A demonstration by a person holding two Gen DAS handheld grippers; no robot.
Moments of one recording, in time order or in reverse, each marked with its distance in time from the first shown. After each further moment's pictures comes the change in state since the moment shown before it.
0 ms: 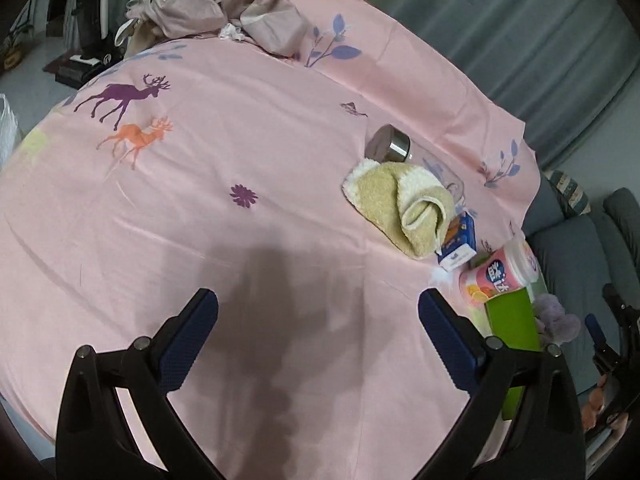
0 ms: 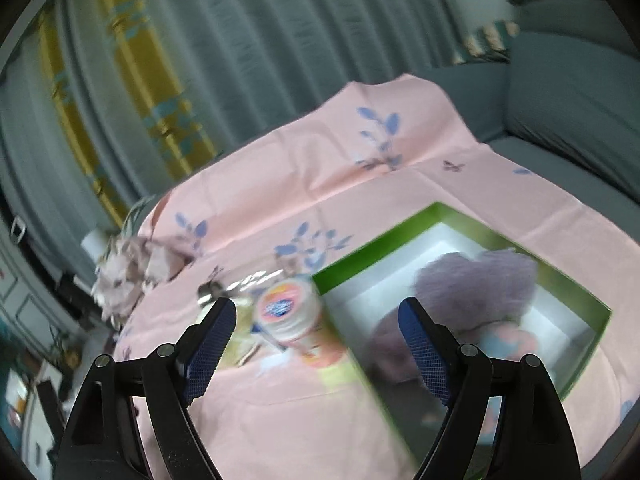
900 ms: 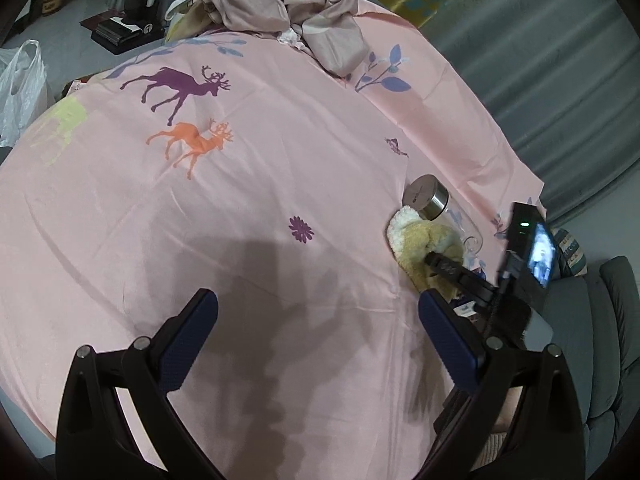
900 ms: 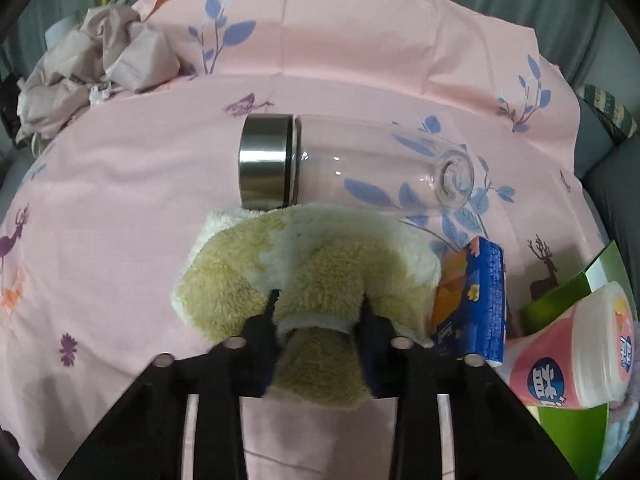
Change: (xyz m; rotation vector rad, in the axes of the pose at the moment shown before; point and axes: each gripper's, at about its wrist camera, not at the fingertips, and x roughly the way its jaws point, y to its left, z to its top) left arm -0.010 0.049 0.029 -0.183 -0.015 -0.009; right arm 0.222 0.160 -0.061 -0.395 0.389 -0.230
